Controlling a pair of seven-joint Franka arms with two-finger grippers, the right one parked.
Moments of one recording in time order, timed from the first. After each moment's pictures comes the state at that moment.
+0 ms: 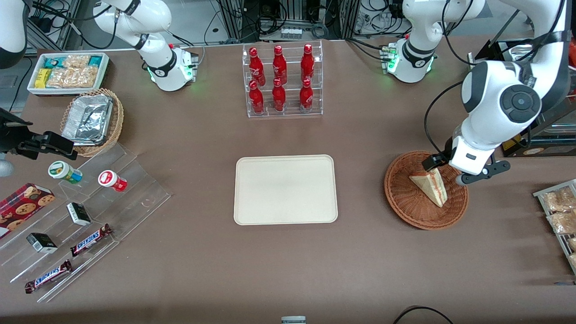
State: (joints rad) arm -0.06 0.05 -0.10 -2.07 0.05 2.09 -0.50
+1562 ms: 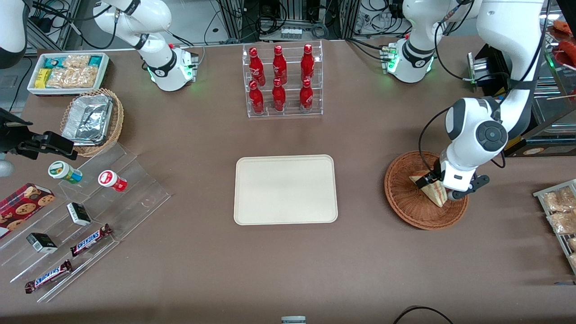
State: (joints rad) arm -0.02 0.25 -0.07 -2.20 0.05 2.42 -0.60
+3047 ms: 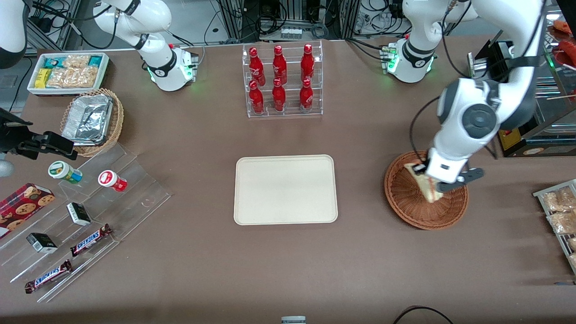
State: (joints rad) arm -0.15 0.14 -0.11 -2.06 0.12 2.13 -0.62
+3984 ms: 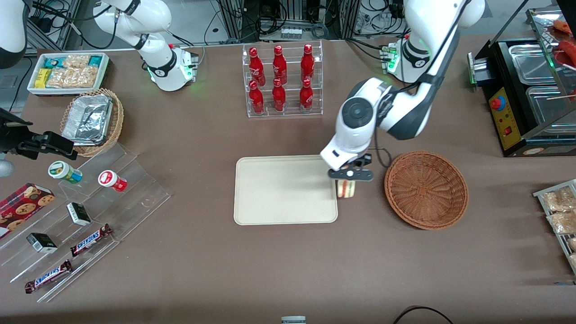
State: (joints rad) arm -0.50 0.39 -0.13 -1.81 0.12 2.10 -0.57
